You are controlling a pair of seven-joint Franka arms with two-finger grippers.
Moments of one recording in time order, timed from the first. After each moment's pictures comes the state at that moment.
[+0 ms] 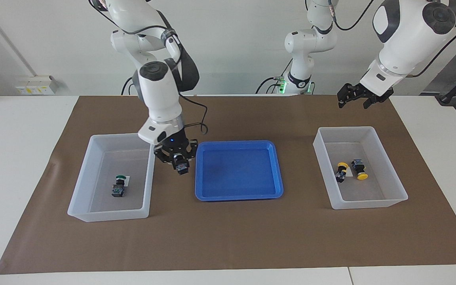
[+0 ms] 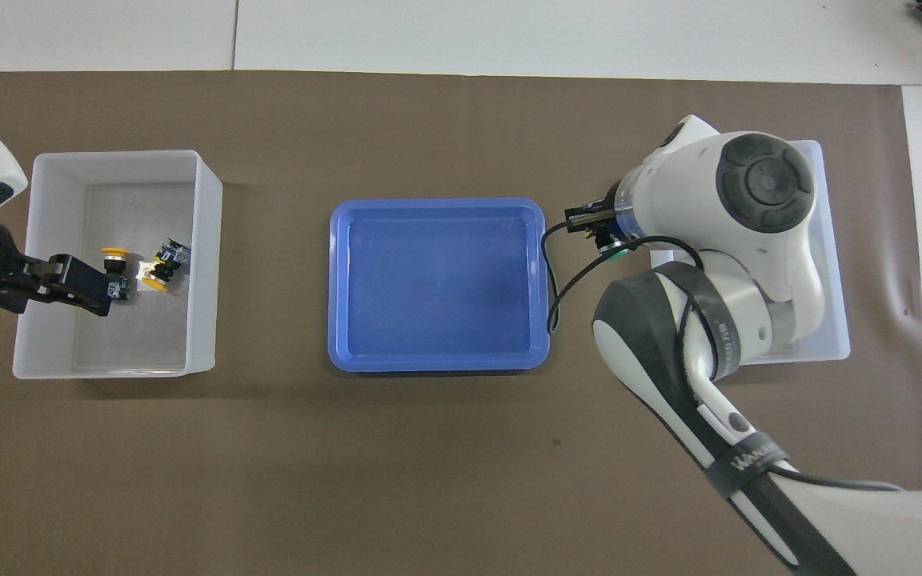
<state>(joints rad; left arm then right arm) 0.08 0.01 -0.16 -1.60 -0.02 1.44 0.02 0.09 0.22 0.21 -1.77 -0.08 2.19 0.23</state>
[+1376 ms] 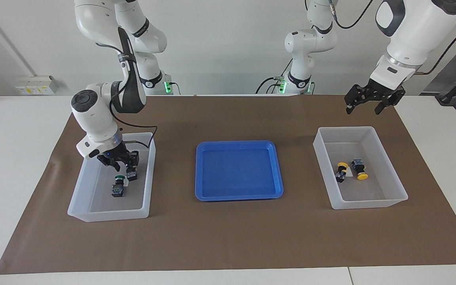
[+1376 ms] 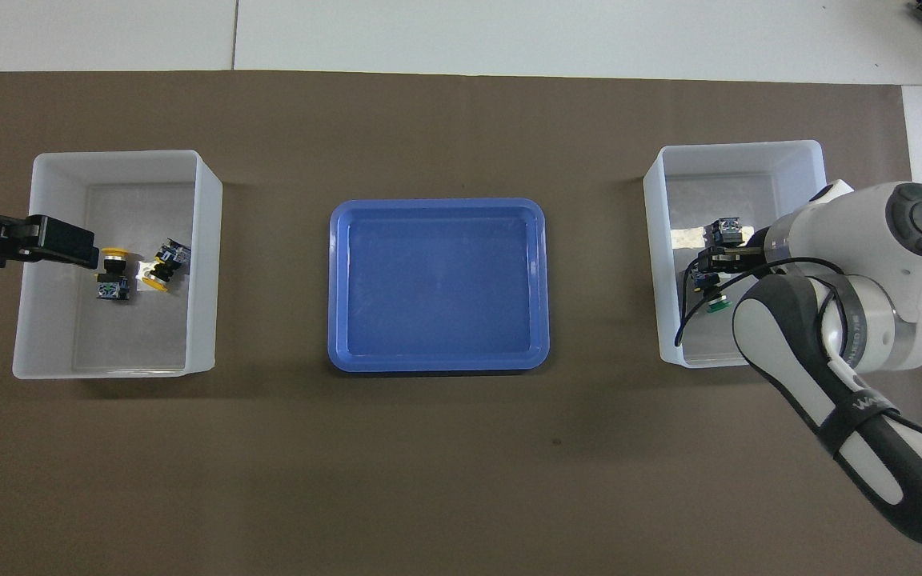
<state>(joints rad) 0.08 0.00 -0.15 -1.60 -0.02 1.59 0.02 -0.21 0.20 0.21 -2.05 -0.04 2.33 0.07</state>
